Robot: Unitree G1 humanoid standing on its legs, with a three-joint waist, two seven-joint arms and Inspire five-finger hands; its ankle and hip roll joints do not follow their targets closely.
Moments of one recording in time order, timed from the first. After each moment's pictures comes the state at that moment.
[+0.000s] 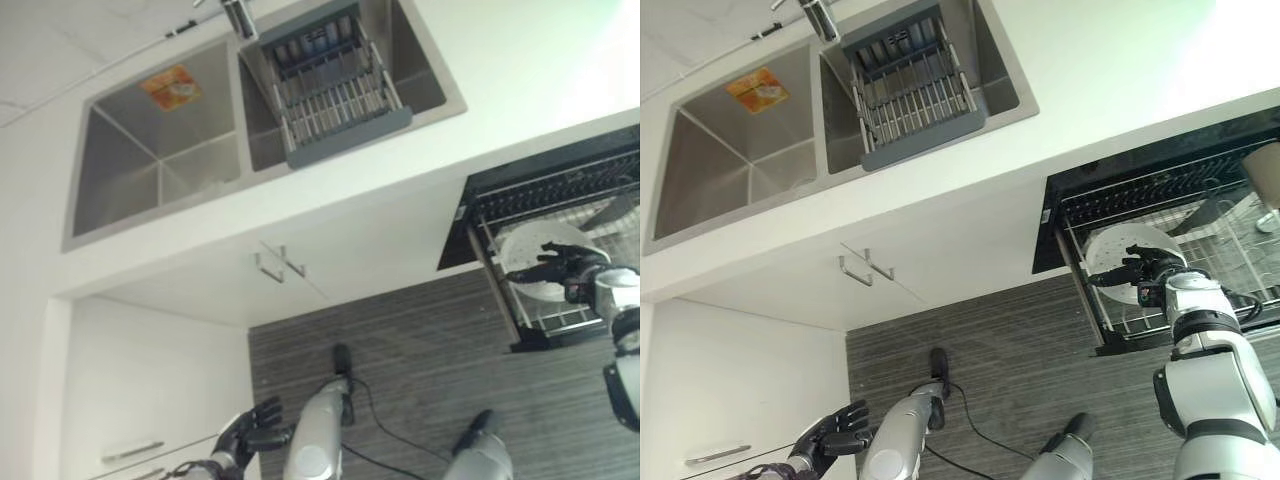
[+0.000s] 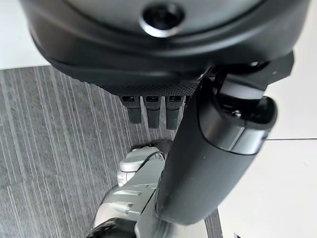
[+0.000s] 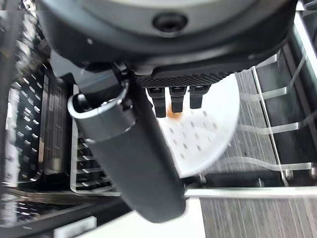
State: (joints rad) left arm 0.17 0.40 -0.20 0.78 -0.51 -0.11 -0.24; right arm -0.89 -0.81 0.30 1.22 0.40 0.21 0.20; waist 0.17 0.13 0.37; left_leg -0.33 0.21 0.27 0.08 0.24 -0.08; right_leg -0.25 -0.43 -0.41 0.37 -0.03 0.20
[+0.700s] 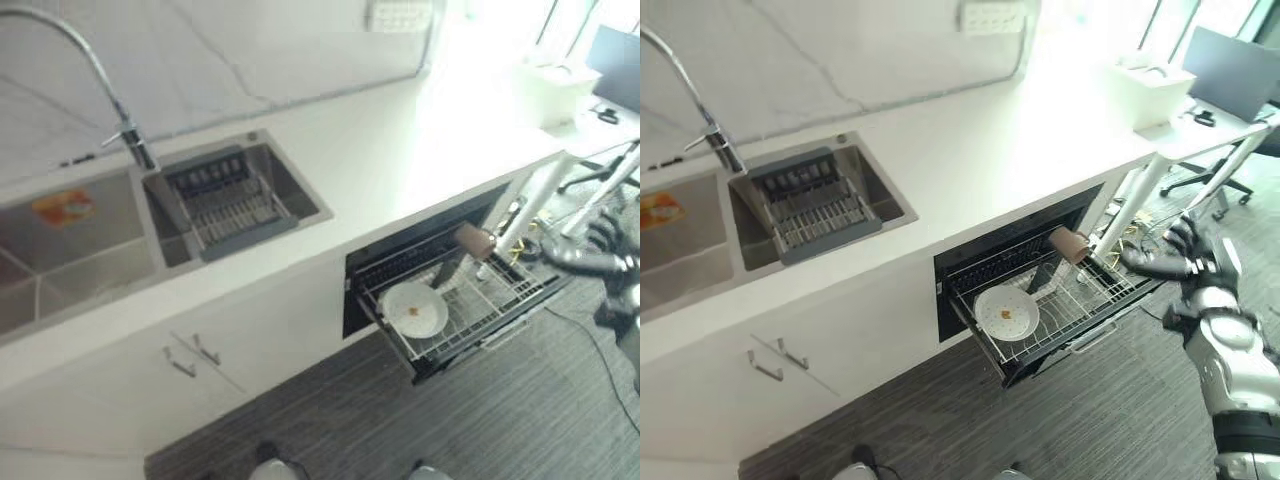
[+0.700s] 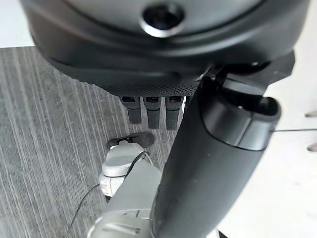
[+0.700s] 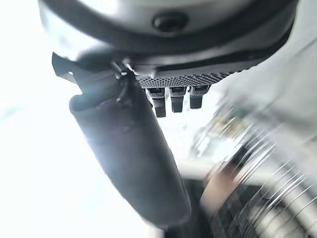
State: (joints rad) left arm 0.34 0.37 0.03 0.99 -0.47 -0.10 -0.22; right arm -0.10 -0.76 -0.27 0.36 0.65 0.23 -0.27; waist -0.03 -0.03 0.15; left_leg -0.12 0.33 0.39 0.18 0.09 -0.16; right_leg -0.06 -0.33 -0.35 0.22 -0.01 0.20
